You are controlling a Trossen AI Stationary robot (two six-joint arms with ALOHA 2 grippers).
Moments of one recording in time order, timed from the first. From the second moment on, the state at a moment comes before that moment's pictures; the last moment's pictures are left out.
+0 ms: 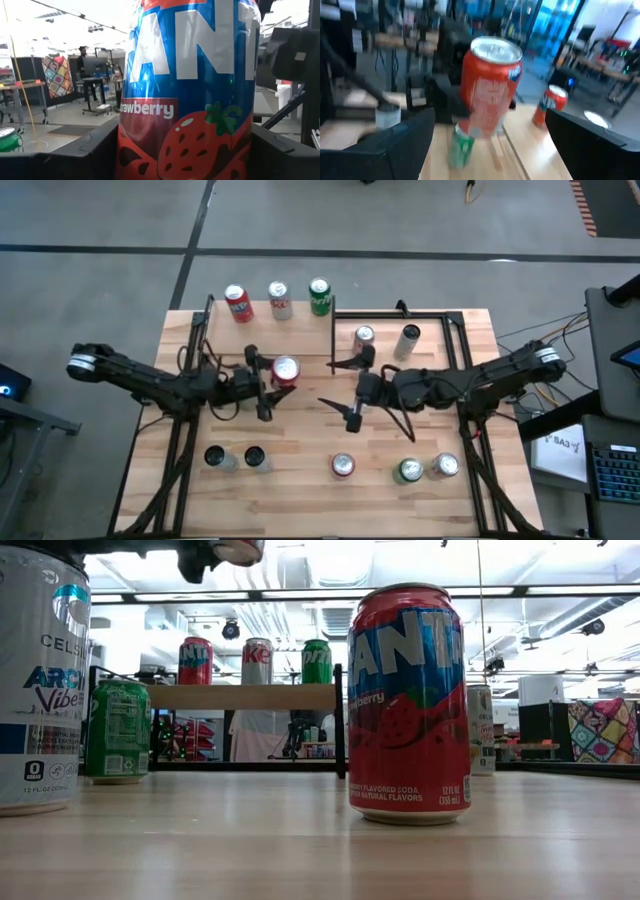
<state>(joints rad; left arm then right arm) -0.18 1.06 0.48 0.84 -0.39 0.16 0.25 1.44 1.23 0.17 0.47 -0.19</state>
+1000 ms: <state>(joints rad) -0.18 1.11 0.48 0.94 -0.63 0.25 0.13 1.86 1.34 0.84 0.53 -0.16</state>
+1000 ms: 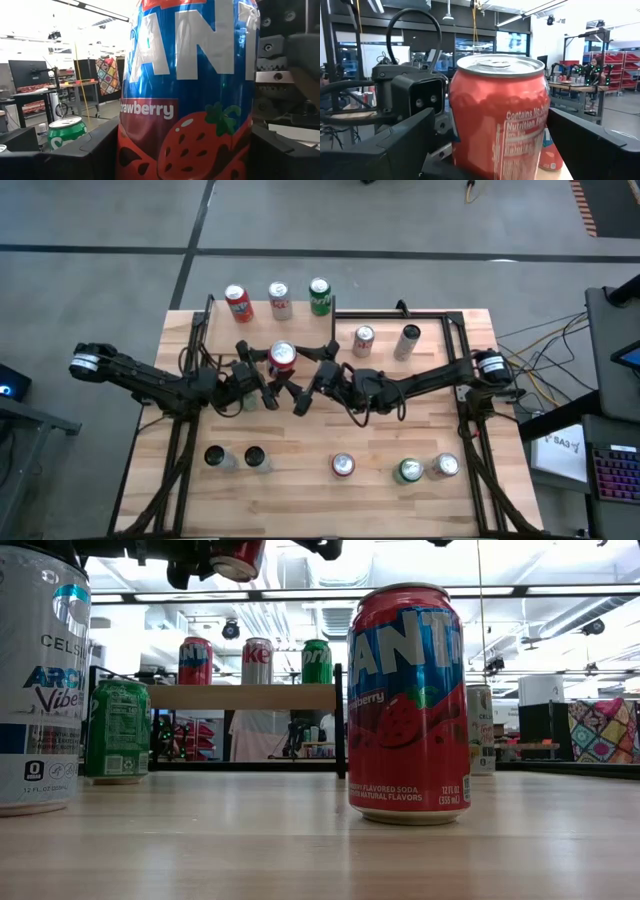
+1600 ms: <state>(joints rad) -0.18 1.11 0.48 0.93 -0.63 0.24 0.09 1.87 1.37 0.79 0.48 -0.14</state>
